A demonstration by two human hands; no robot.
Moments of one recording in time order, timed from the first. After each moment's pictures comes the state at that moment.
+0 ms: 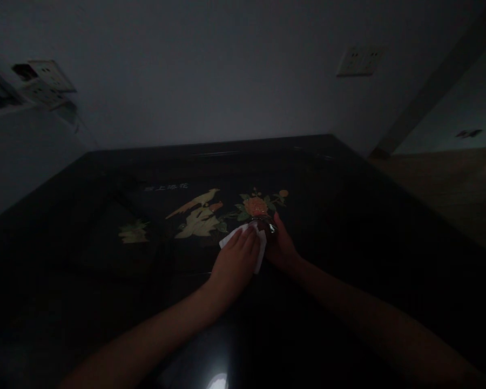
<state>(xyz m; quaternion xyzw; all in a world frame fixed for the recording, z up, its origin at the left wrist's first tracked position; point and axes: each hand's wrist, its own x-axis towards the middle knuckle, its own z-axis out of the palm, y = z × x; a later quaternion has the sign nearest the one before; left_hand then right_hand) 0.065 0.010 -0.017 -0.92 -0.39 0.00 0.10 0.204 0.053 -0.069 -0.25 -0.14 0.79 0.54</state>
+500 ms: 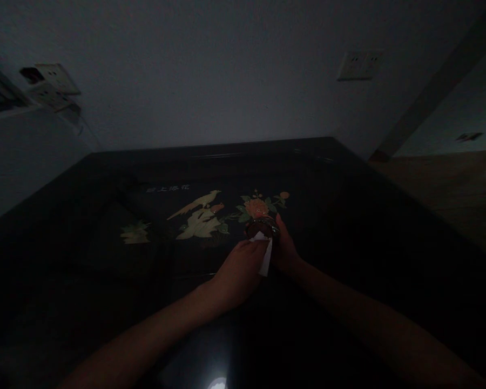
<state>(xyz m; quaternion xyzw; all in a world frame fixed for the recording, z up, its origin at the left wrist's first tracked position) 0.069 0.010 -0.004 -0.90 -0.39 -0.05 -0.17 0.200 0.051 -0.066 -0.28 -0.16 0.77 0.55</state>
